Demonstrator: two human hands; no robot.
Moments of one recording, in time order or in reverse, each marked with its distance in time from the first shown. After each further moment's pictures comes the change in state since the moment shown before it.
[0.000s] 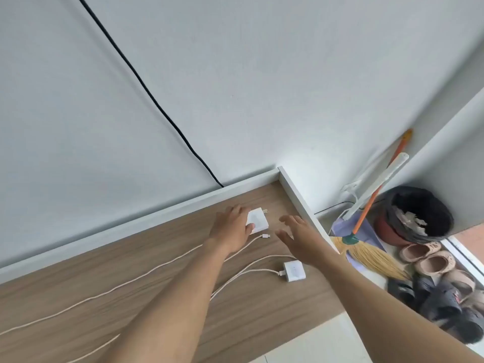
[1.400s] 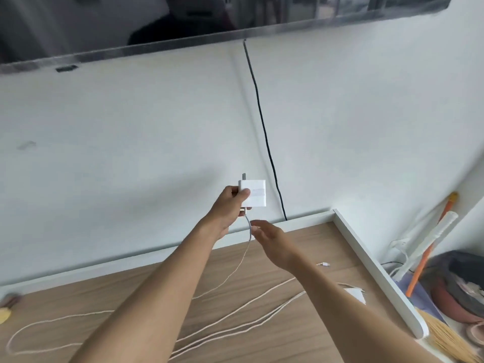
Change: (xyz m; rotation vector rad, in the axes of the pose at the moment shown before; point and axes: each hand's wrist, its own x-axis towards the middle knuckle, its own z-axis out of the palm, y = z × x) left_hand -0.171 -0.091 -0.207 -1.260 0.351 -0.280; right_hand -0.056 -0.270 0.020 0.577 -0.029 -0.211
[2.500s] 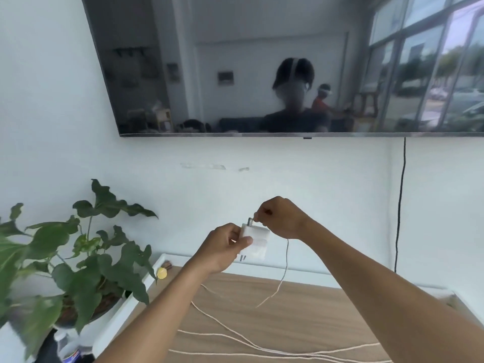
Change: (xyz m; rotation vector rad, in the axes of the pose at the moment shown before) left_hand -0.308 -0.015 -0.298 0.400 0.346 0.182; right_hand -0.128 -0.310 0.218 -0.545 -0.219 -0.462
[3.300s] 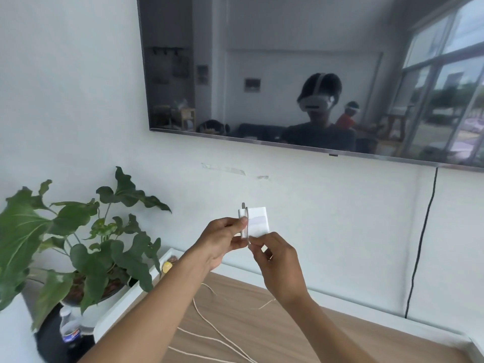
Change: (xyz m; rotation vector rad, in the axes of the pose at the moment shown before) left_hand 0.008 0.007 -0.021 -0.850 0.144 -0.206; right_hand -0.037 0.009 0.088 0.262 0.396 -0.349
